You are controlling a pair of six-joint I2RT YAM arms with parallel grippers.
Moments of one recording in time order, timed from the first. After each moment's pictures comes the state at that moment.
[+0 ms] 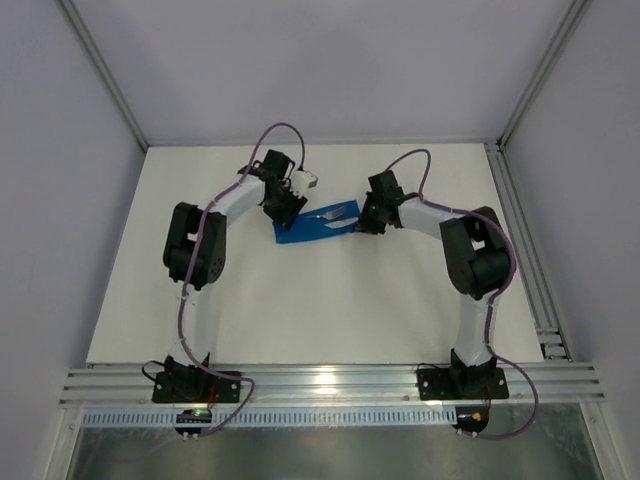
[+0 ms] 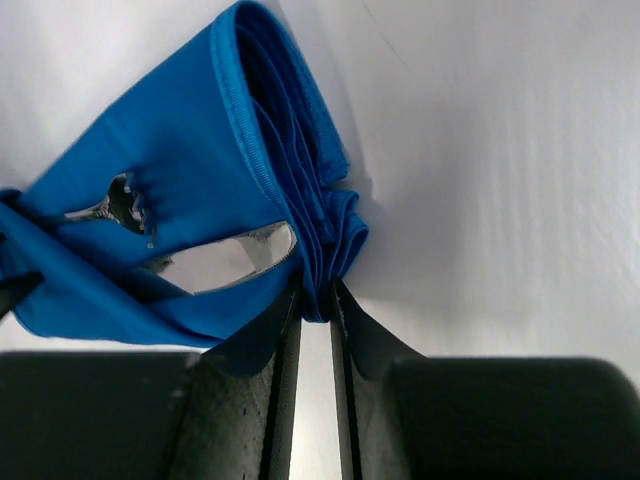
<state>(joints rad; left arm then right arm) -0.39 2.19 1.72 -0.70 0.20 0.39 0.39 1.94 1.21 -0.22 -0.06 0.72</state>
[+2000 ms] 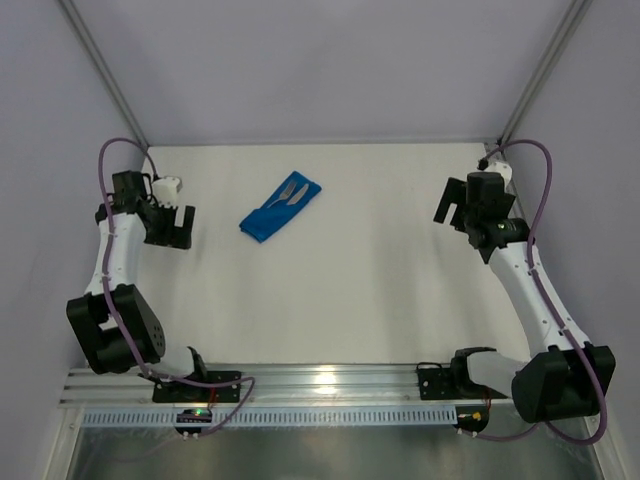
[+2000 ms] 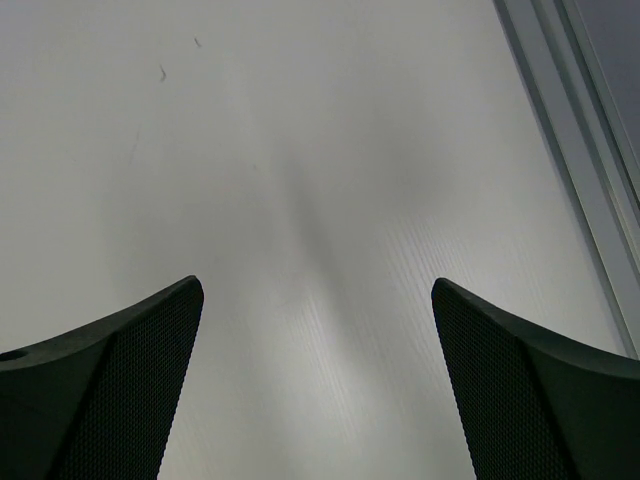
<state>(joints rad) 0.27 1.49 1.23 -0.81 0.18 0.41 0.09 1.18 1.07 -0.53 0.29 0.31</state>
